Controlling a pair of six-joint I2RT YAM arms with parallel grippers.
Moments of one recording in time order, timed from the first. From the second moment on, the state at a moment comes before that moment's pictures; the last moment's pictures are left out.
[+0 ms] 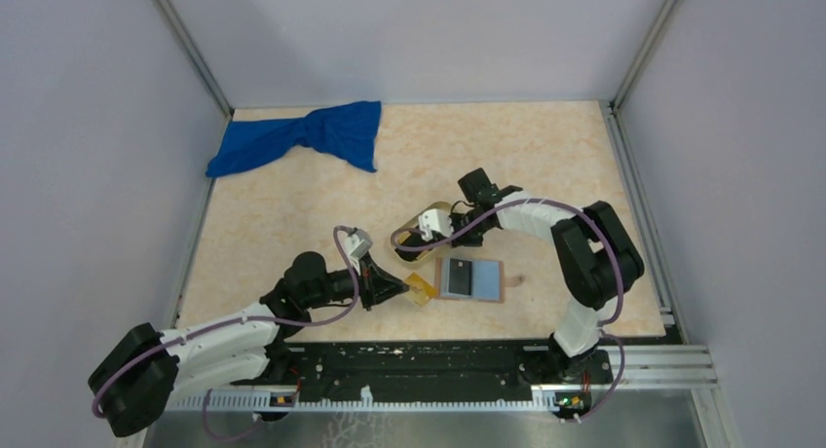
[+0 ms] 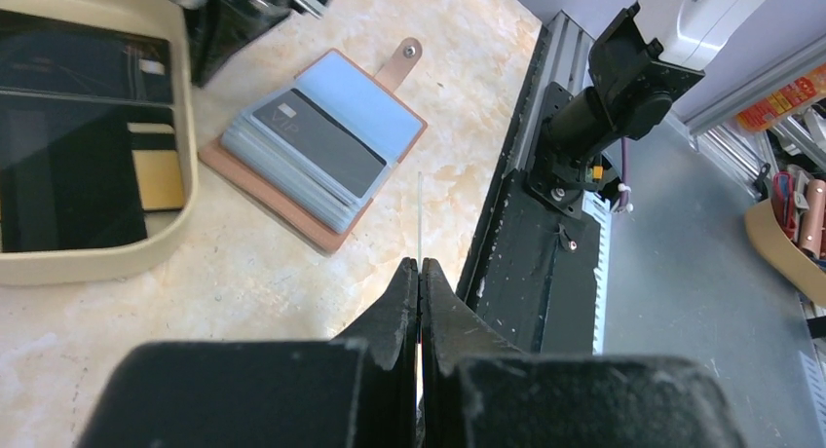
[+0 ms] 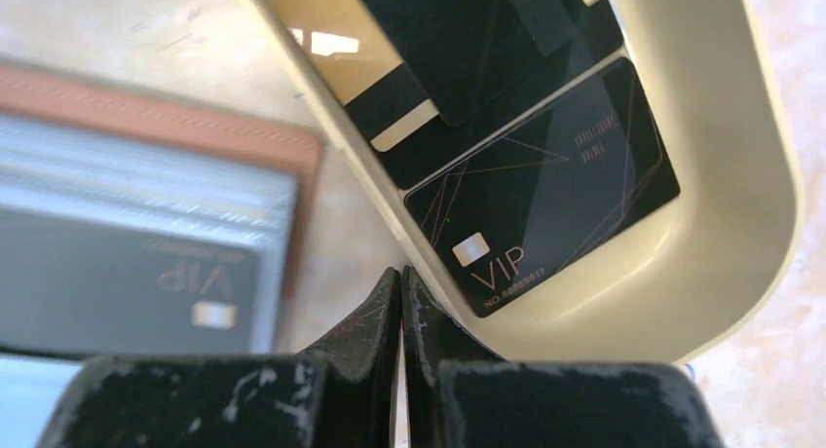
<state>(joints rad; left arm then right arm) -0.82 0.93 0.19 0.61 0.44 -0.45 0.52 1.71 1.00 -0.51 -0.48 -1.21</state>
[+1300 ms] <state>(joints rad) -0.87 1.55 0.44 0.96 0.63 -0.74 0.20 1.21 0.73 -0.86 -0.88 -1.30</state>
